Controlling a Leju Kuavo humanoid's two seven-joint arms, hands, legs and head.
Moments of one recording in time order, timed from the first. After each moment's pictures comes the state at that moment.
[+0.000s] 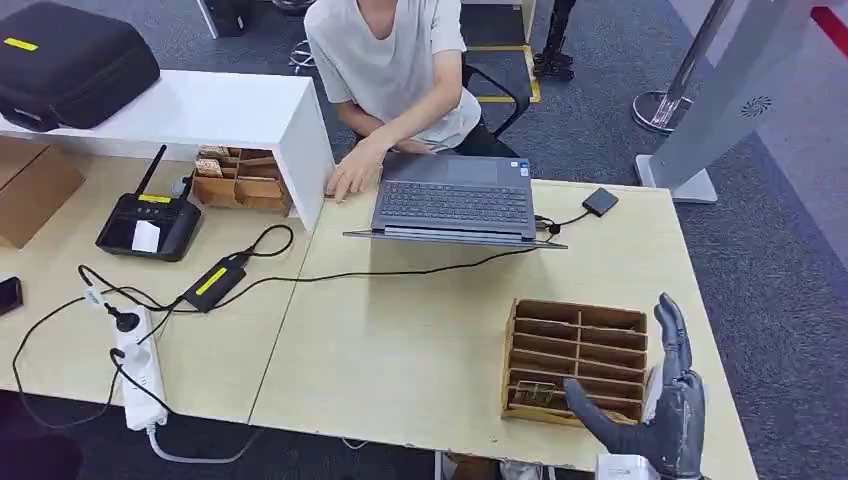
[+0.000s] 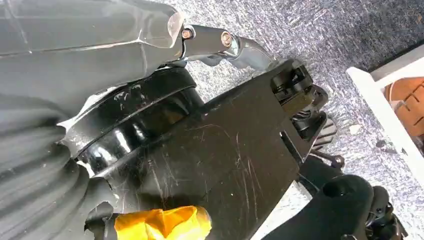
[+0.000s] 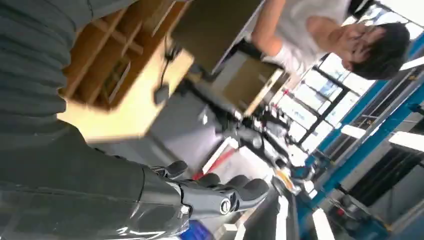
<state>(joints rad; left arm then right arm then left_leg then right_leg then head) -0.18 -0.12 -1.48 -0.09 1.19 0.07 -0.15 0.25 -0.15 0.30 -1.85 0.52 -0.62 -0.40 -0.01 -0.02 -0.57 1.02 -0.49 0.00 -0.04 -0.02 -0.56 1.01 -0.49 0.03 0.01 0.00</state>
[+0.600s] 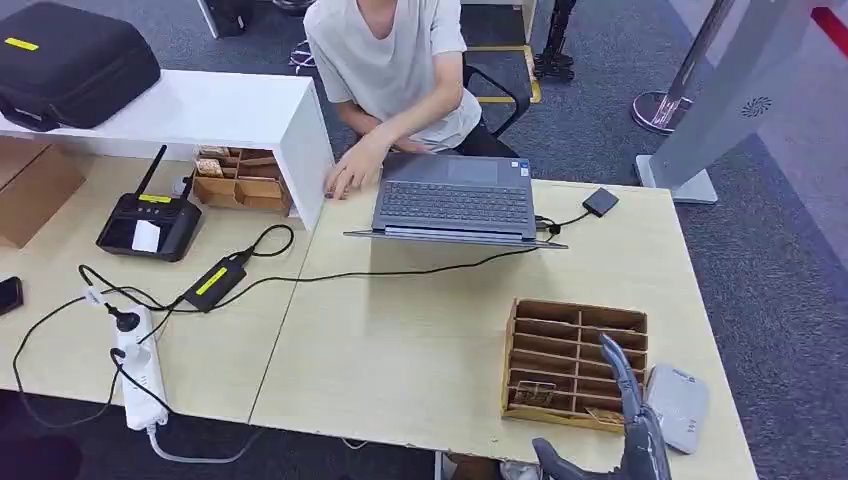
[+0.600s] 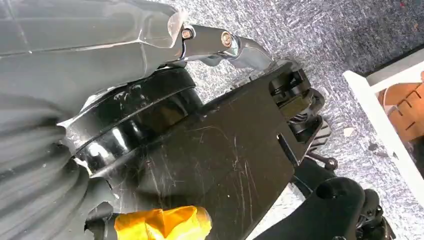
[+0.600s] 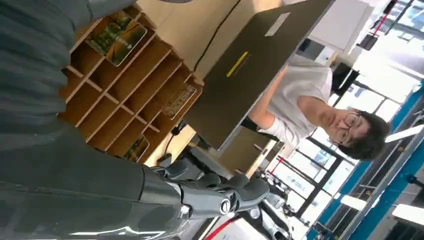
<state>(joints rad) -0.17 -0.12 -1.48 -0.09 1.22 0.08 -0.15 0.38 -0.12 0.26 -1.89 0.53 -0.37 -0.47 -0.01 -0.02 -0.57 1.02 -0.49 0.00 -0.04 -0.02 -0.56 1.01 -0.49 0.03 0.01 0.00</state>
